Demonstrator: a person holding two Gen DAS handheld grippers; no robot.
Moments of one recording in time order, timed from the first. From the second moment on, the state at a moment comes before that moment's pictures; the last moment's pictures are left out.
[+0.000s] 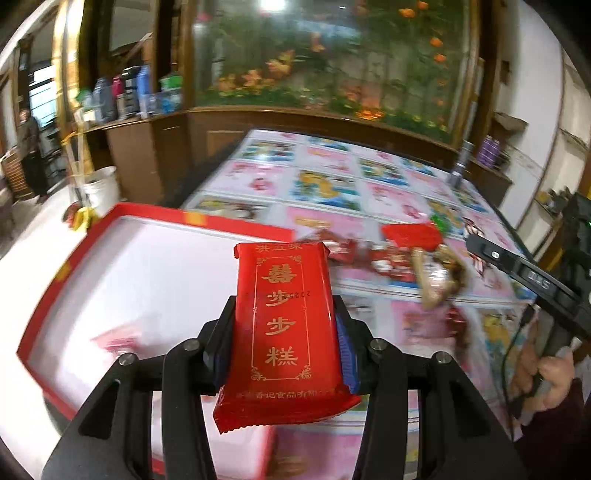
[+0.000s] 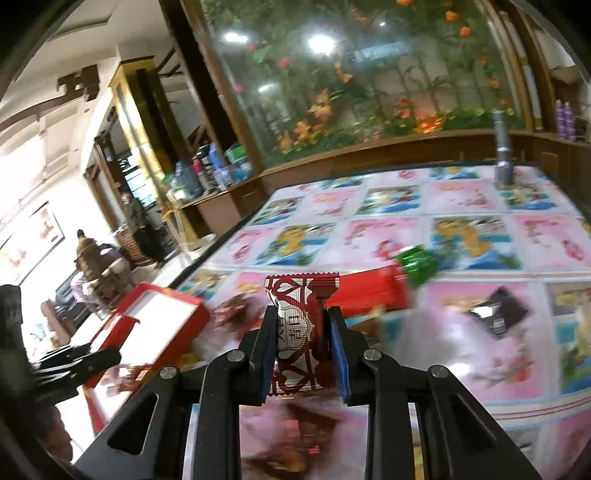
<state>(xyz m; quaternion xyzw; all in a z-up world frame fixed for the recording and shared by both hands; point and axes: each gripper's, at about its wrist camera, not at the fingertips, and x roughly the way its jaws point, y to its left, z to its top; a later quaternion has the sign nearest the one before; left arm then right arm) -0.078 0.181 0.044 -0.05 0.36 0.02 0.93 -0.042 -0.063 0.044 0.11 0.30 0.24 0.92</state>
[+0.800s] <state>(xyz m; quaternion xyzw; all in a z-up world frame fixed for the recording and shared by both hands) -0.098 0.274 0.003 -0.07 0.39 0.11 0.91 -0.076 0.175 0.013 0.02 0.38 0.40 0.83</state>
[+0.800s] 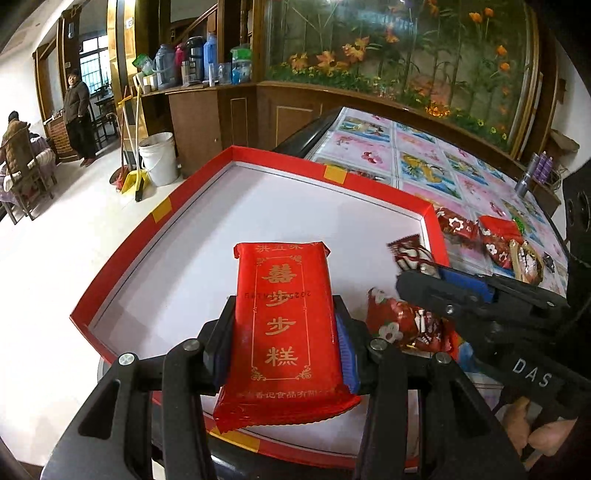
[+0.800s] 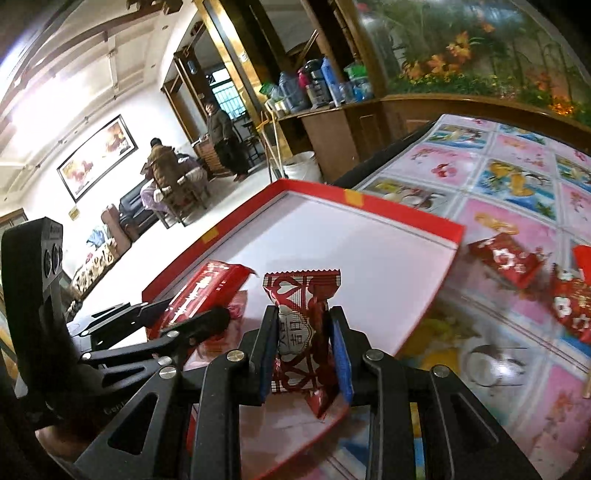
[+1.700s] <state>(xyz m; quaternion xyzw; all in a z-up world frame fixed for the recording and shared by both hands) -0.097 0.116 0.022 0.05 0.38 -0.06 0.92 -0.072 -0.064 0.038 0.04 0.37 0.17 0.91</state>
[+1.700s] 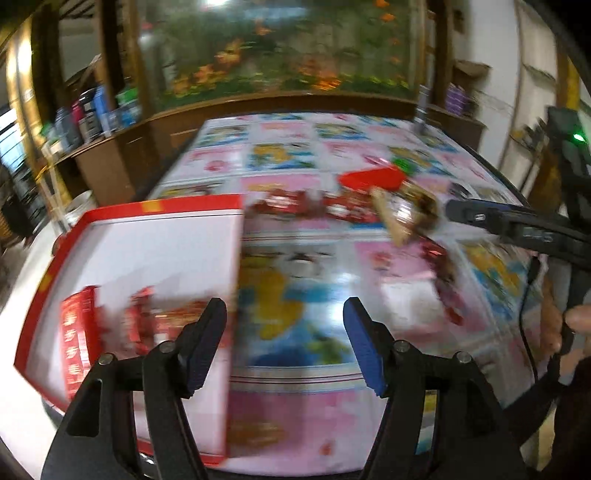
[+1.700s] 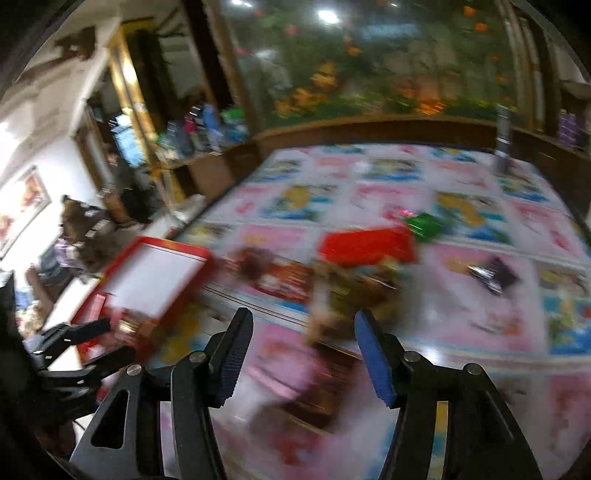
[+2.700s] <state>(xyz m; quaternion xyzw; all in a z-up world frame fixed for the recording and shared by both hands) -0.089 0.051 0.009 0.05 0.45 -0.15 0.88 -0.040 -0.108 -0.012 0.02 0.44 0.09 0.89</state>
